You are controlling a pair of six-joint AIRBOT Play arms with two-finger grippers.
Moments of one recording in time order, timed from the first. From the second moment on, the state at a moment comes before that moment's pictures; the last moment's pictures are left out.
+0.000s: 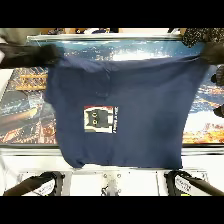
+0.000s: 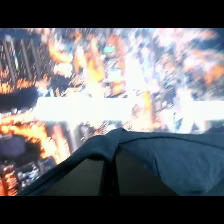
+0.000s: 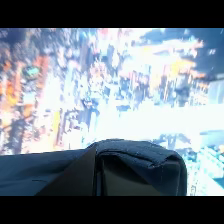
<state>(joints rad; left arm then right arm) -0.11 -1.29 1.67 1.29 -1.13 -1.71 -0.20 -1.25 1.65 -1.24 1.12 1.52</state>
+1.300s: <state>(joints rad) 0.03 -1.69 1.35 1.08 -0.95 -1.54 -0.14 -1.57 1.29 -1.37 0.95 1.58</state>
